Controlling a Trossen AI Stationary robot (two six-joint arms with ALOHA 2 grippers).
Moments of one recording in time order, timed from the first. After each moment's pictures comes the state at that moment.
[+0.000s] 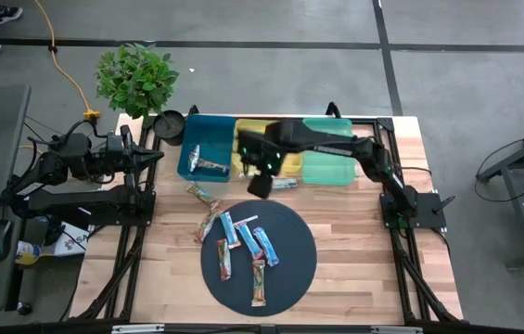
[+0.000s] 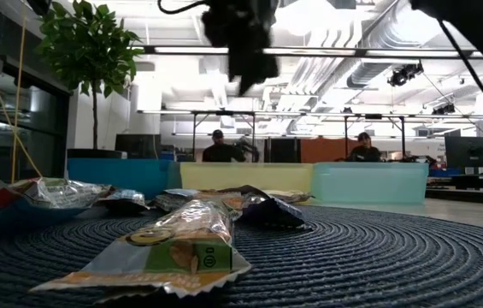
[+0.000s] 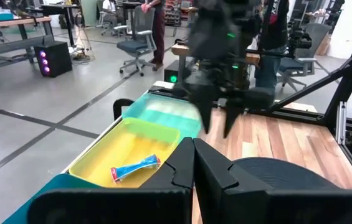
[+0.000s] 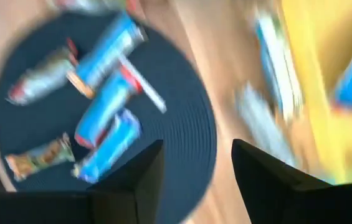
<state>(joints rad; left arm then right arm) 0.18 0.28 0.86 -0.71 -0.10 -0.06 -0.13 2.20 2.30 -1.41 -0.16 0.30</state>
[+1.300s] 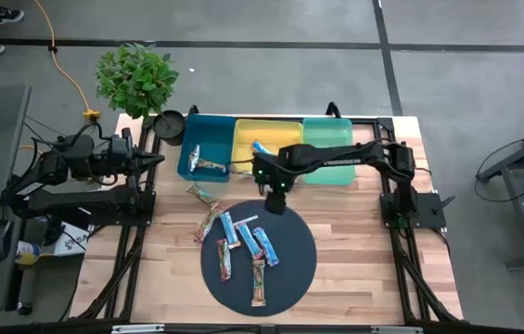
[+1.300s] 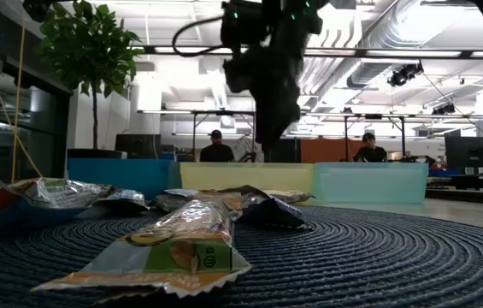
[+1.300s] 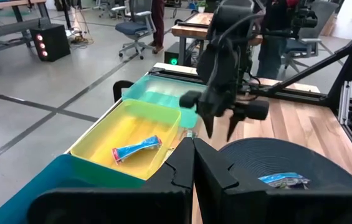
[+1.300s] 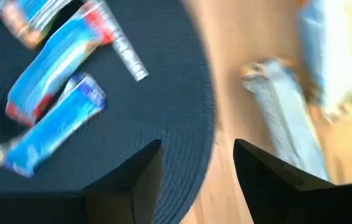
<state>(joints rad) 0.18 0.28 0.86 -0.79 -0.10 -0.05 -0.12 1.98 1.59 -0.87 -0.17 0.13</state>
